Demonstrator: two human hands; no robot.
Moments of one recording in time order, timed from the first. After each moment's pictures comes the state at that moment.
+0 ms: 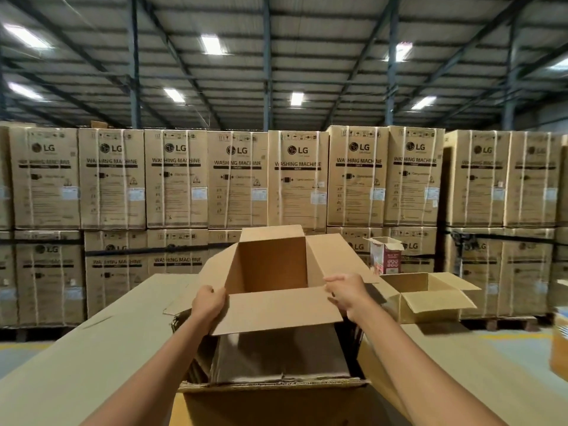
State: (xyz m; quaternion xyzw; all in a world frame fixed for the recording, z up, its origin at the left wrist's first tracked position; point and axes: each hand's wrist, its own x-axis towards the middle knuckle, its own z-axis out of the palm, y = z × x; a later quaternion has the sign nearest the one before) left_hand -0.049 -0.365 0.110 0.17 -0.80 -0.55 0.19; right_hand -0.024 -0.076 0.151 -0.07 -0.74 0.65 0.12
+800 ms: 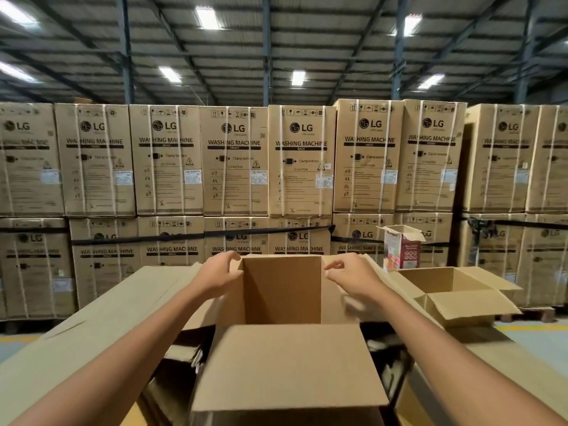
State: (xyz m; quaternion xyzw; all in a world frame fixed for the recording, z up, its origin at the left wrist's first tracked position) left_hand -0.222 -0.369 0.143 -0.07 -0.95 -0.24 0.20; right_hand -0.202 -0.063 0.151 0.10 -0.92 0.35 0.15
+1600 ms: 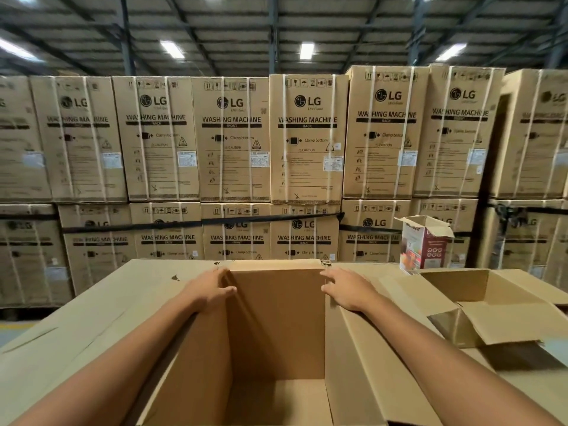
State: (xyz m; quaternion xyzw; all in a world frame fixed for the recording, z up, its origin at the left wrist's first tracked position) left_hand -0.395 -0.378 0.094 -0.01 -0.98 -0.16 0.06; right_hand -0.403 -0.053 0.099 0.09 -0.98 0.14 0.05
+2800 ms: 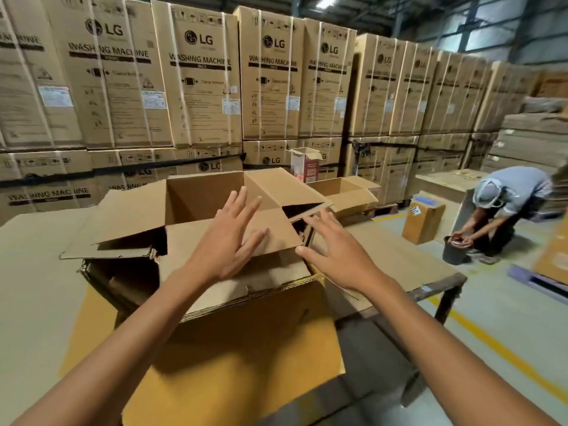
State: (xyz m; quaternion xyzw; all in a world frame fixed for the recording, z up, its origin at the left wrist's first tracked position) left_hand -0.006 -0.287 0.099 -0.38 -0.87 -0.27 0.18; right_hand 0.080 -0.061 0.089 0.00 -0.96 0.22 0.18
